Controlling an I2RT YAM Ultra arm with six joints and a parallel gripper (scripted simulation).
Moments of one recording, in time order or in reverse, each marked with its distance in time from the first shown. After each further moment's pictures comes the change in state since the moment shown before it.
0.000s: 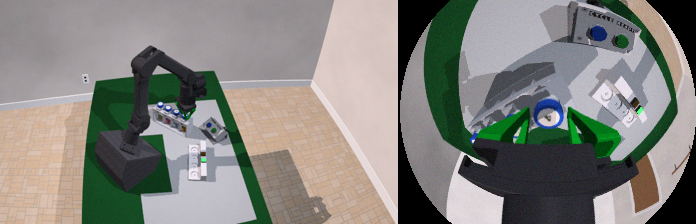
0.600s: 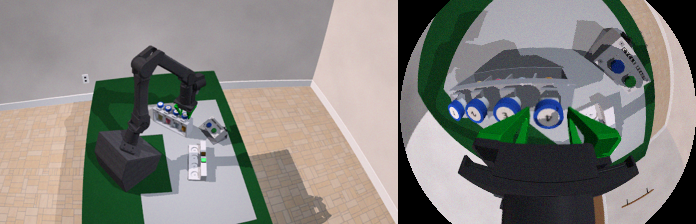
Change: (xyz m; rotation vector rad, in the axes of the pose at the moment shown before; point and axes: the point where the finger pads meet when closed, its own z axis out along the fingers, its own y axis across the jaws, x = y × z) arm 0.000 0.000 0.000 0.000 0.000 -0.499
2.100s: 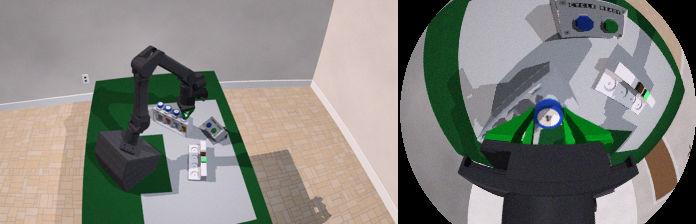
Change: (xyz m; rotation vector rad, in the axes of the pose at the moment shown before) arm 0.000 0.000 0.000 0.001 -0.001 0.696
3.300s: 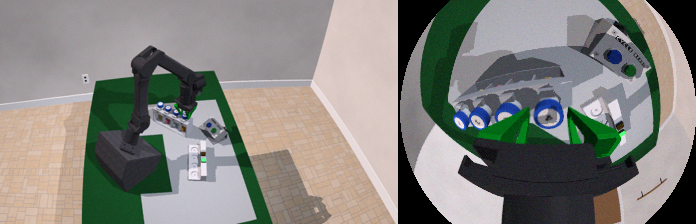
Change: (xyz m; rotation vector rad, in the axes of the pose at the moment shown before) arm 0.000 0.000 0.000 -0.001 0.000 -0.555
